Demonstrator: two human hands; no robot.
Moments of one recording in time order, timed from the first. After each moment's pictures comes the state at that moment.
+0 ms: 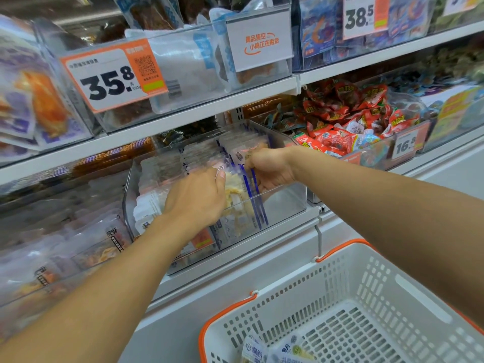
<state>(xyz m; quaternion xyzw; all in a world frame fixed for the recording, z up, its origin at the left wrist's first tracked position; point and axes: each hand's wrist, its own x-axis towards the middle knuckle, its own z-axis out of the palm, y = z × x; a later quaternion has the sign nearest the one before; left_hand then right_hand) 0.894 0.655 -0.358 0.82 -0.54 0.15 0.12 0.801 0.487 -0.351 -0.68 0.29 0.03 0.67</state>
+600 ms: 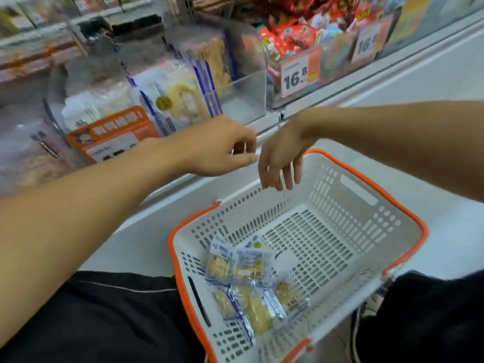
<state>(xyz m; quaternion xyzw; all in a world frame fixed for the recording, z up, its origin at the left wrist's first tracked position) 0.818 0.663 -0.392 0.60 -0.80 -0.04 0.02 0.691 0.530 -0.436 -0.84 0.27 0.35 0.33</state>
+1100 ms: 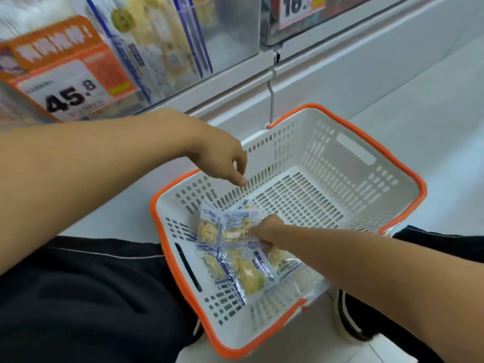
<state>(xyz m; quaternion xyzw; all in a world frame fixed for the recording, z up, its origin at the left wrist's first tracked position) 0.792 0.663 -0.464 0.59 -0.70 -0.24 -0.32 0.661 0.665 -0.734 -0.58 0.61 0.15 0.52</state>
